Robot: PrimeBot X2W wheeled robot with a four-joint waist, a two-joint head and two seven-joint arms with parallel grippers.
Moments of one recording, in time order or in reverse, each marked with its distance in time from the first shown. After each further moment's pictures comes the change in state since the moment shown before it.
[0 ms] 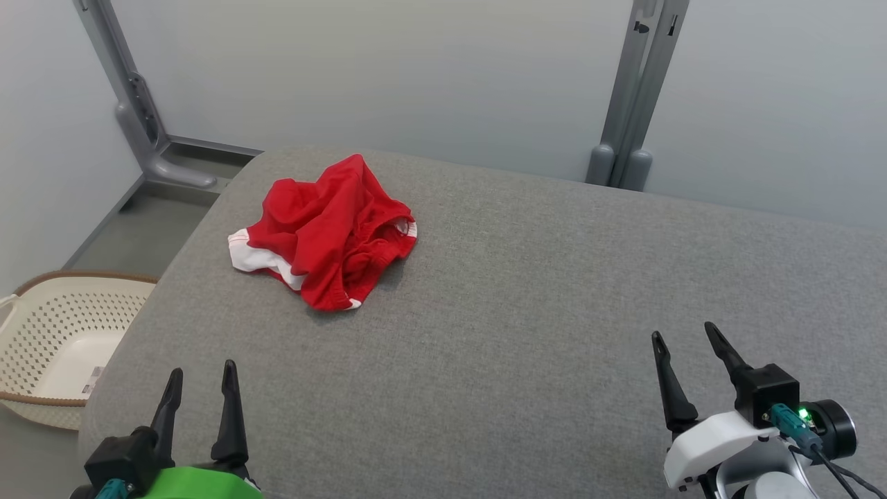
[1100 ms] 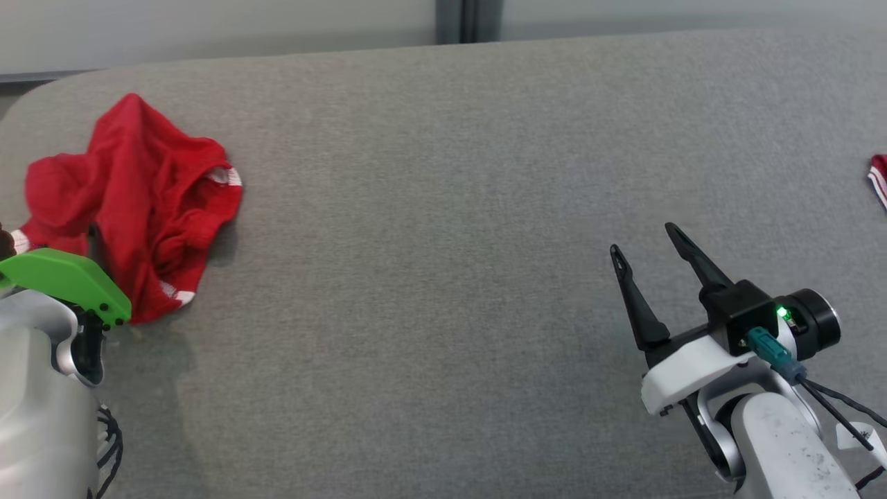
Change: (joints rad) left arm -0.740 0.228 -0.007 0.753 -0.183 0.076 0.264; right arm -0.166 -0.098 0.162 -0.146 0.004 0.000 0.083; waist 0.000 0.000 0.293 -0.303
